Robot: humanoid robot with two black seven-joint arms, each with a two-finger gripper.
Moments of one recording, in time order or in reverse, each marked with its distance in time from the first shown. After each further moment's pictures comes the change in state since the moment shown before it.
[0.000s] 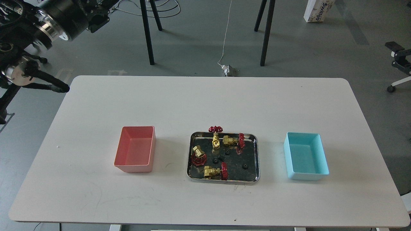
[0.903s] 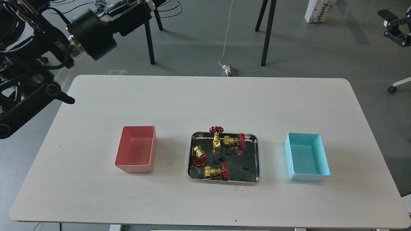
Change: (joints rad) left arm 0.081 0.052 0.064 -0.317 1.086 0.321 -0.178; right arm 0.152 0.004 -0.014 -0.023 -0.013 -0.009 -0.009
